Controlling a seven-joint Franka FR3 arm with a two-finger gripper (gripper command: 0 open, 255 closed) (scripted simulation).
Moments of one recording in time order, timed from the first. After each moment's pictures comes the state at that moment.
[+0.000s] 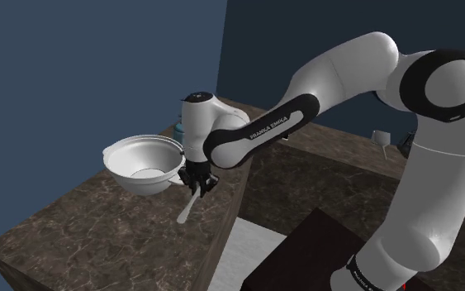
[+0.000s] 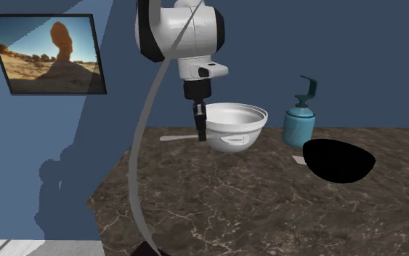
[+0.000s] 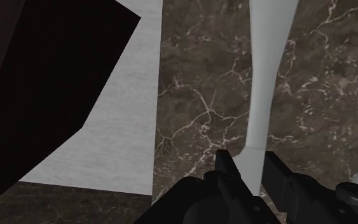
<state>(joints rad) -0.11 0.27 0.62 -2.08 -0.32 2.24 1.73</state>
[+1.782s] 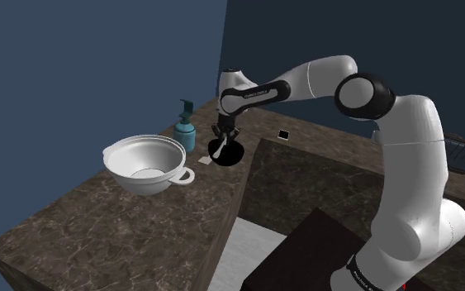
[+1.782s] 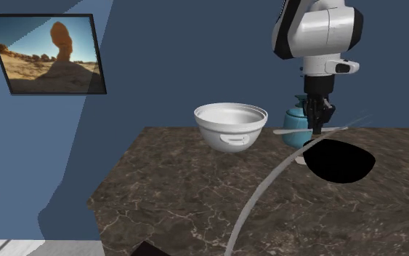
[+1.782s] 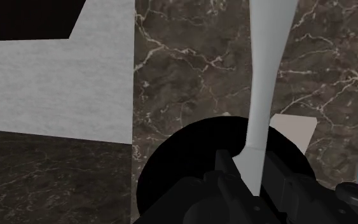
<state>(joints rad) -0.36 0.63 0.41 -1.51 -0.38 2.07 1.20</state>
